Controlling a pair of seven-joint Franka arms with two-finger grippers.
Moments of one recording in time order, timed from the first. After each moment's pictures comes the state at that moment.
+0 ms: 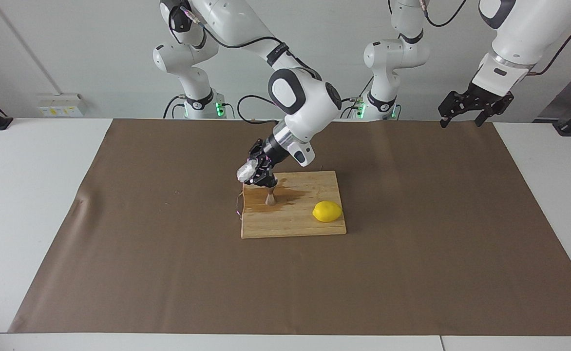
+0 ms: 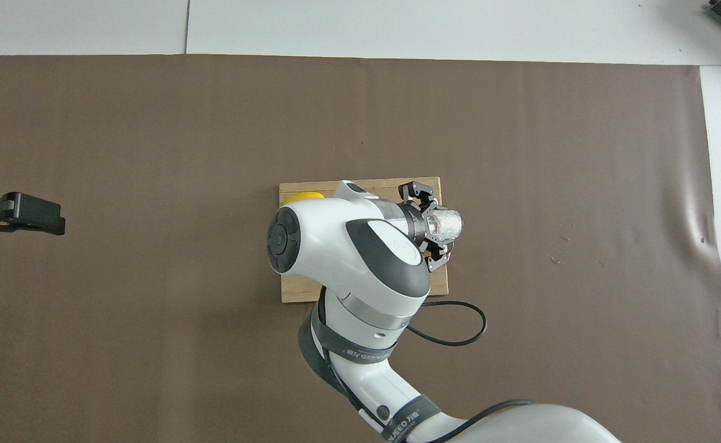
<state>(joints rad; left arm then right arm) 0.03 -0.09 -0.09 -1.64 -0.01 1.51 -0.05 0.62 0.43 0.10 -1.53 -0.68 1.54 -0.86</state>
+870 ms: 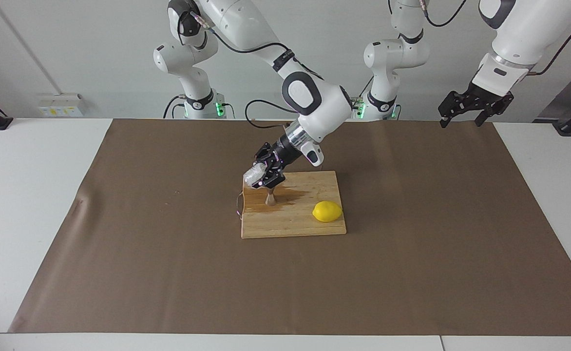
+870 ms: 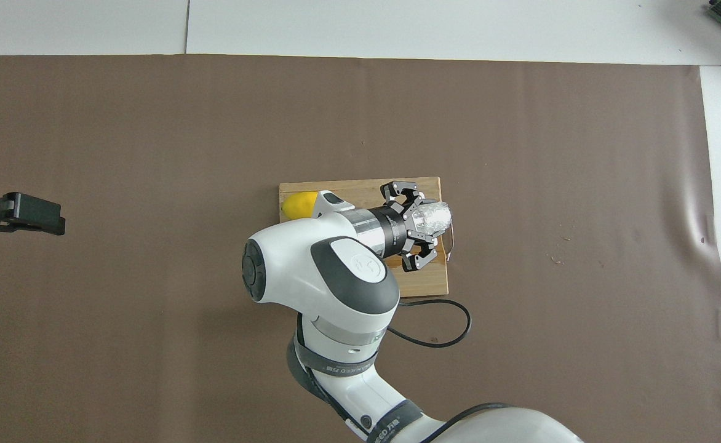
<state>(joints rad) 0.03 -0.09 -0.09 -1.64 -0.01 1.51 -0.05 0.68 0.47 0.10 -1.53 -0.83 1.54 -0.83</state>
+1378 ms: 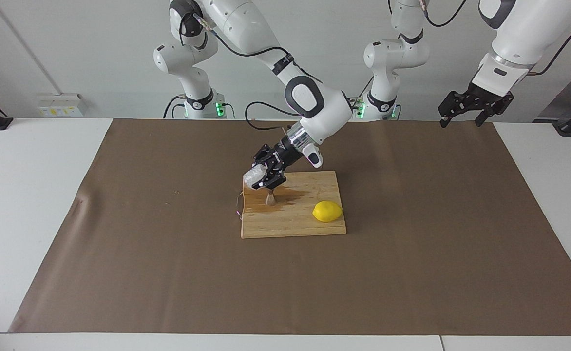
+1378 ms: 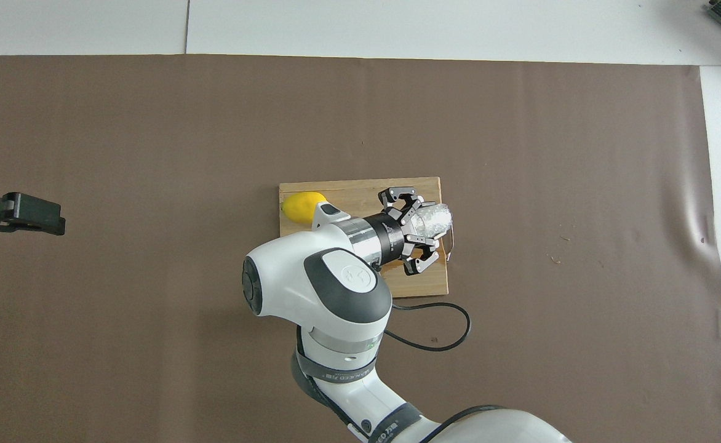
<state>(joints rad) 0.03 -0.09 -0.09 -1.64 -0.01 1.51 -0.05 0.68 0.47 0.12 -1.58 -0.91 1.55 -0.83</state>
